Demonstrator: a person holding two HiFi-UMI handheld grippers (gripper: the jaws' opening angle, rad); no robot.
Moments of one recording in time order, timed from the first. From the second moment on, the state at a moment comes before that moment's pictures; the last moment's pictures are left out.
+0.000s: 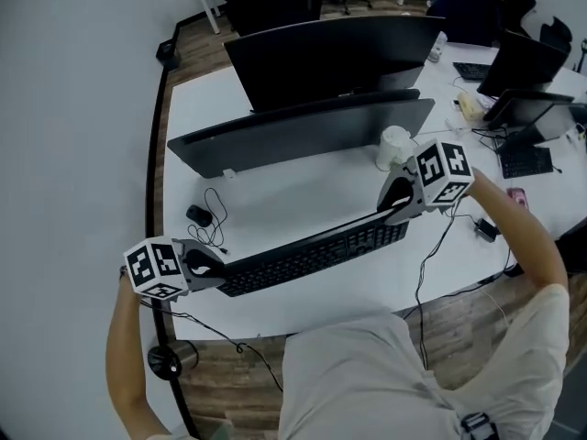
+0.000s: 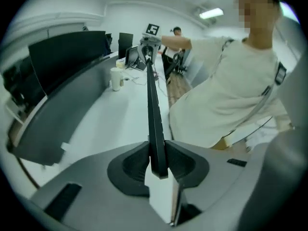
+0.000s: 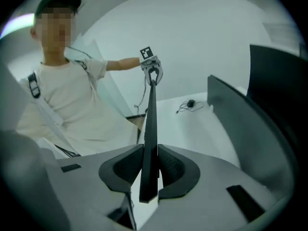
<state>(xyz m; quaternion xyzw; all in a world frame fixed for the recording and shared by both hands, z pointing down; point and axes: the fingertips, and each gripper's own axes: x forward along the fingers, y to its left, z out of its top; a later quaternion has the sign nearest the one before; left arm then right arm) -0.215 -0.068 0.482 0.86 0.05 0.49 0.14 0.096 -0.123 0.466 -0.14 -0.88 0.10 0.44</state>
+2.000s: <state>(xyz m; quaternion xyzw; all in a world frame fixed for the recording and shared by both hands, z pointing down) -0.189 -0.001 0.648 0.74 -0.16 -0.24 0.61 0.123 -0.038 0.673 0.00 -0.78 0.62 0.04</state>
